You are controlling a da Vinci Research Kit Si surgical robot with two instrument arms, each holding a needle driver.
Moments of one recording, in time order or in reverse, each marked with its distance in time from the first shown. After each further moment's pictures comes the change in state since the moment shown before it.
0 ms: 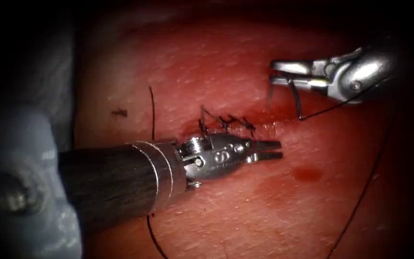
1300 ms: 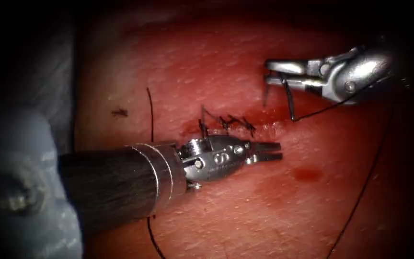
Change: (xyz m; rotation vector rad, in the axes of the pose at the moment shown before) right arm 0.001 0.000 0.001 -0.012 -0.012 -0.020; left arm 0.000 0.000 0.000 -0.003 -0.004 0.002
